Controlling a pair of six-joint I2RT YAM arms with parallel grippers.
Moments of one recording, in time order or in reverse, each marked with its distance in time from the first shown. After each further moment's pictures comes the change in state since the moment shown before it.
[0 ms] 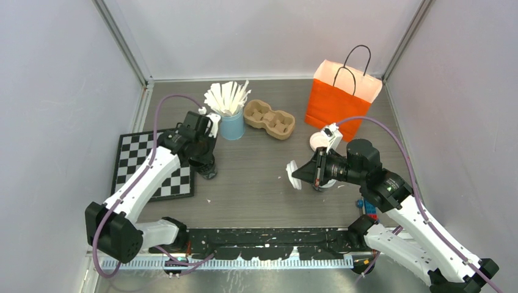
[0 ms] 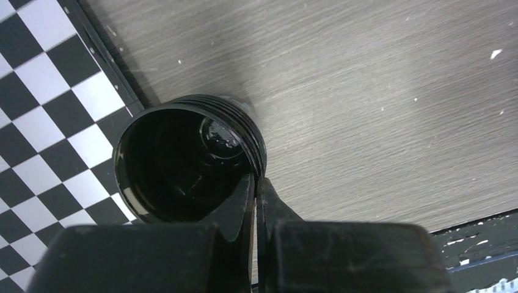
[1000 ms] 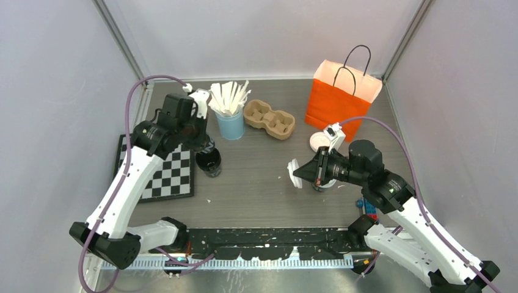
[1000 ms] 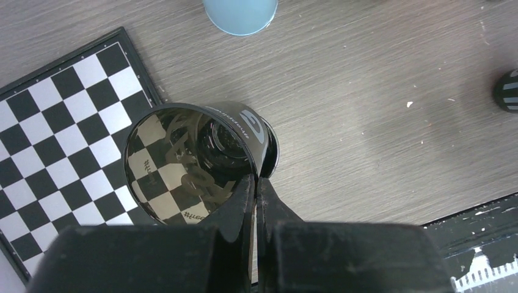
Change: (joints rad) left arm 0.000 -0.040 0.352 -0.178 -0.012 -0.003; right arm 0.000 -0.012 0.003 -0.003 0.023 0.009
